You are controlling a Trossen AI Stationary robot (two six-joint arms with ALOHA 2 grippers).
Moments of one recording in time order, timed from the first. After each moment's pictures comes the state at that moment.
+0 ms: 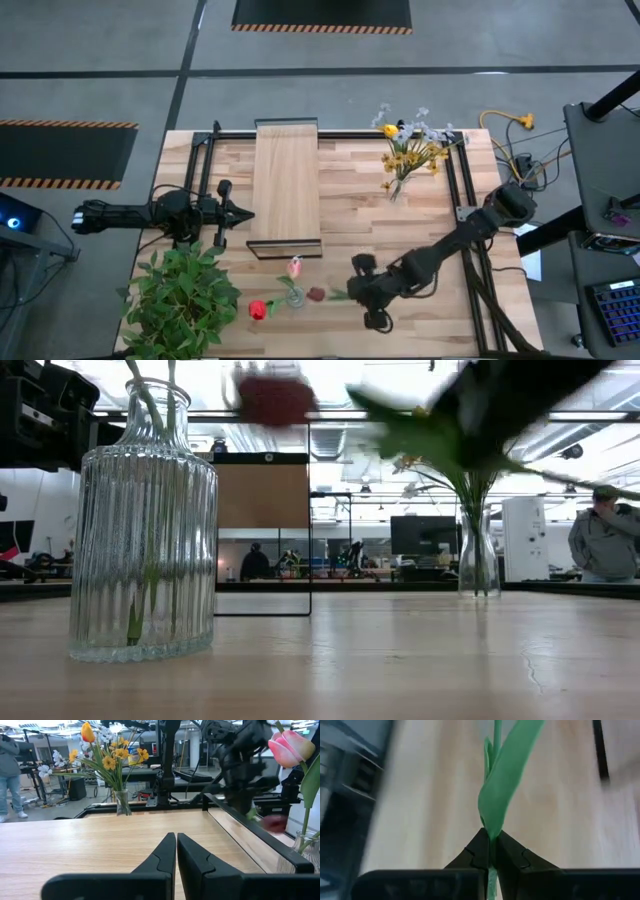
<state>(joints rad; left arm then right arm) 0.00 0.12 0.01 0.10 0.01 0.05 0.56 1.77 1.20 -0.43 0.15 0.49</state>
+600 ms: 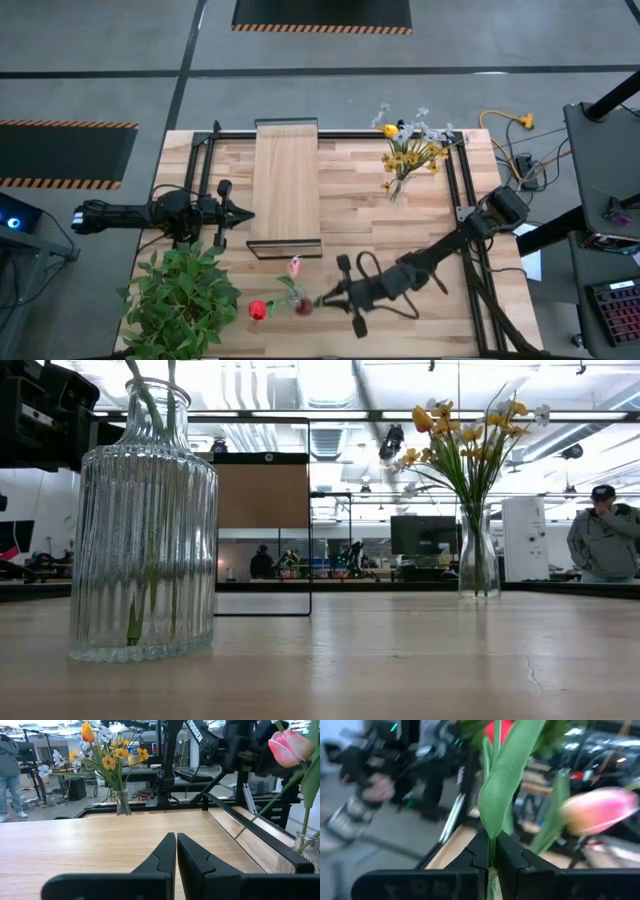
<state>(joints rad) 0.00 0.12 0.01 0.10 0.01 0.05 0.56 1.84 1.01 0.80 0.29 -0.14</state>
